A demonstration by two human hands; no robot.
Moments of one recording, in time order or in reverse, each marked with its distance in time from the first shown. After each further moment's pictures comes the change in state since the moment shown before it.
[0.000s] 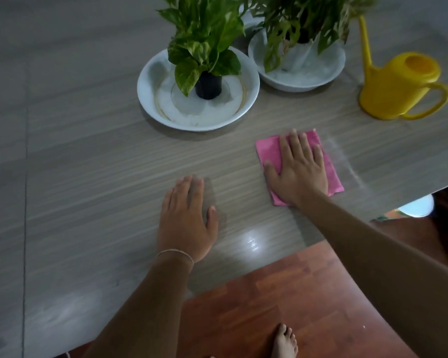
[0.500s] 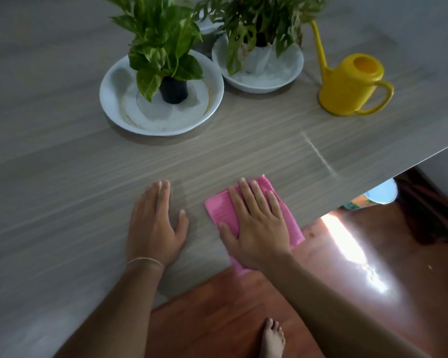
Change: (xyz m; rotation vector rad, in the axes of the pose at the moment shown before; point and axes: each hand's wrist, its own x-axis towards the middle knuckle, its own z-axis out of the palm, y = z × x) left_hand 0.001 -0.002 0.000 -0.081 0.048 0.019; right_hand -0.118 -0.026 0.018 0.030 0.052 -0.140
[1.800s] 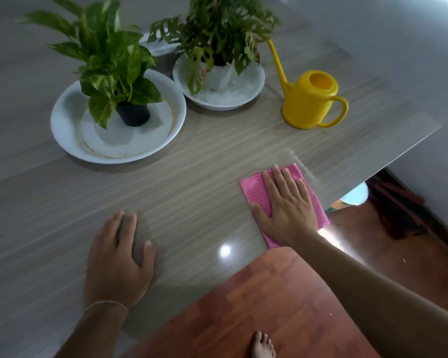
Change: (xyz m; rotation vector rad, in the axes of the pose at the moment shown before) left_hand 0.002 -0.001 0.004 0.001 0.068 0.056; right_hand 0.037 0.136 -0.021 -0.070 -0.024 0.205
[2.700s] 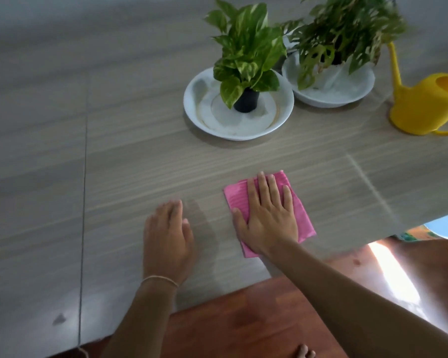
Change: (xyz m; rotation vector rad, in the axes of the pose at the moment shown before) left_hand -0.053 -0.073 -0.061 0.037 0.029 -0.250; right_hand -0.039 -0.237 0.016 0.073 -0.042 -0.233
